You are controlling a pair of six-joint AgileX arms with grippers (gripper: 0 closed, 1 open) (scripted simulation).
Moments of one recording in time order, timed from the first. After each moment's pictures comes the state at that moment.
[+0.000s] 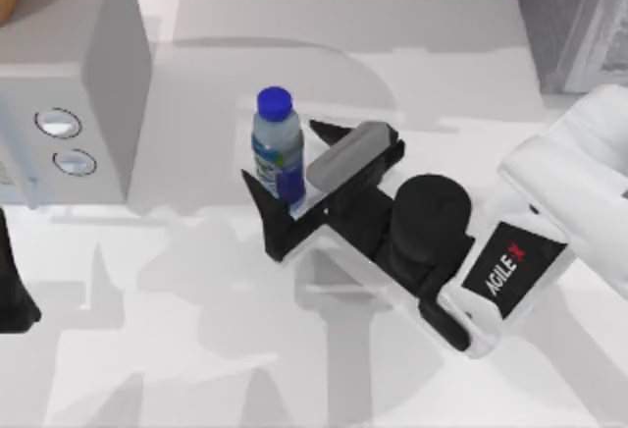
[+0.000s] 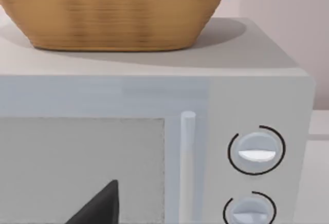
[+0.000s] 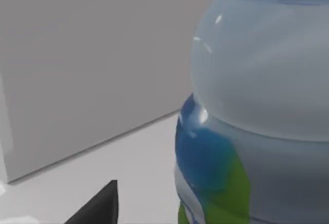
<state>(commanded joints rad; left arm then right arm) 0.00 0.00 0.00 0.00 0.00 0.00 0.68 2.43 0.98 1.45 -0.07 0.00</state>
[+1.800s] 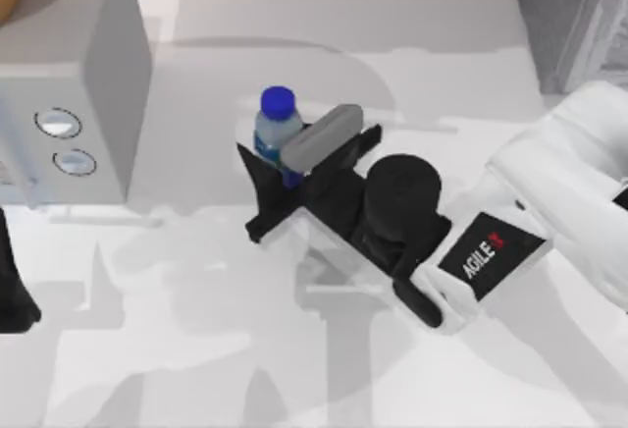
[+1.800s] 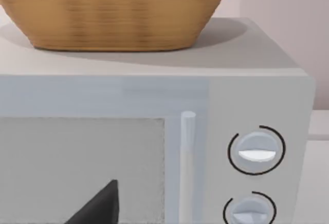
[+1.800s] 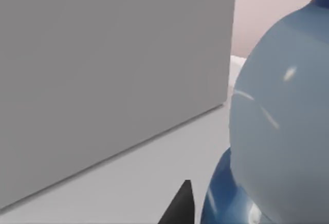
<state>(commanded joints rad) 0.00 0.00 0.00 0.00 0.00 0.00 0.68 2.47 1.11 1.34 -0.06 0.00</state>
